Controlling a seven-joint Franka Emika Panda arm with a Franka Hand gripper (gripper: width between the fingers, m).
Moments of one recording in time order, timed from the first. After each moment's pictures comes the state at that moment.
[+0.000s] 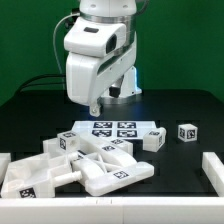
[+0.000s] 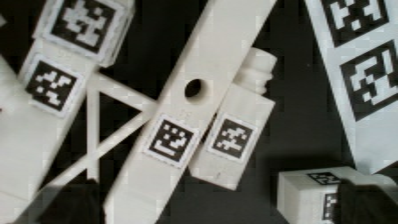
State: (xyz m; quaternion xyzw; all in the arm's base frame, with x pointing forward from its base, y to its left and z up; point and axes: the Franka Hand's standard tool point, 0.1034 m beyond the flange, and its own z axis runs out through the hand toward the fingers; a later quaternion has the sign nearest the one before) arm 0.485 -0.039 0.109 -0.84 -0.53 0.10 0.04
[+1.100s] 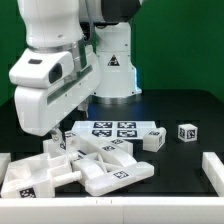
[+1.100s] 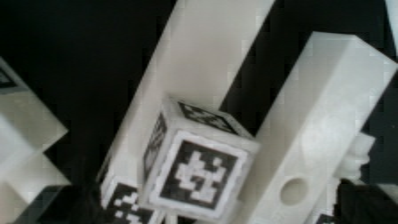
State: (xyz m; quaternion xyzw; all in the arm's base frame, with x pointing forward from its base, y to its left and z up) arm 0.496 -0.105 0.057 -0.85 -0.52 0.06 0.09
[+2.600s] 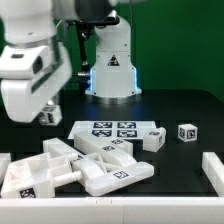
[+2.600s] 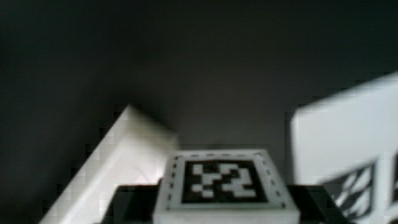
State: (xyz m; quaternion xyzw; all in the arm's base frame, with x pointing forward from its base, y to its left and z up) arm 0.413 -0.167 0.064 -0.80 -0.59 0.05 0.10
